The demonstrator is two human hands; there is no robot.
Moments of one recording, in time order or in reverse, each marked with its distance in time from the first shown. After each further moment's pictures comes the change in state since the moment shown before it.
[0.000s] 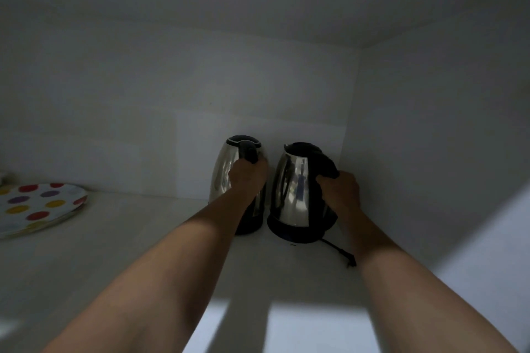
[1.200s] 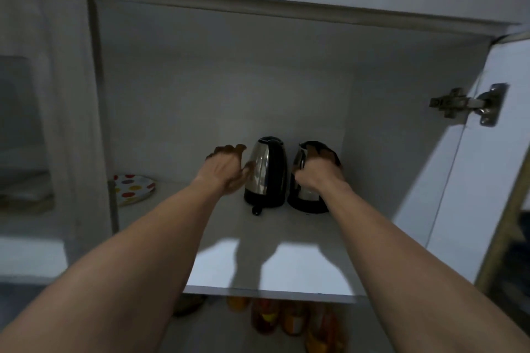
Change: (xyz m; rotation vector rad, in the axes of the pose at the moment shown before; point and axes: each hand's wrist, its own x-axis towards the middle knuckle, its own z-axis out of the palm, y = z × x) left_hand -0.152 0.003 -0.217 0.958 0.003 0.660; right_hand -0.207 -0.141 -0.021 -0.754 -0.168 -0.280
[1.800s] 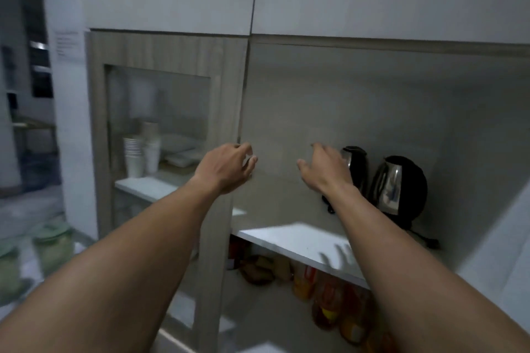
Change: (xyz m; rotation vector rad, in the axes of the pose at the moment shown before) left_hand -0.189 -0.059 -0.130 0.205 0.196 -0.161; right_hand -0.126 -0.123 -0.016 0.138 0.043 -0.404
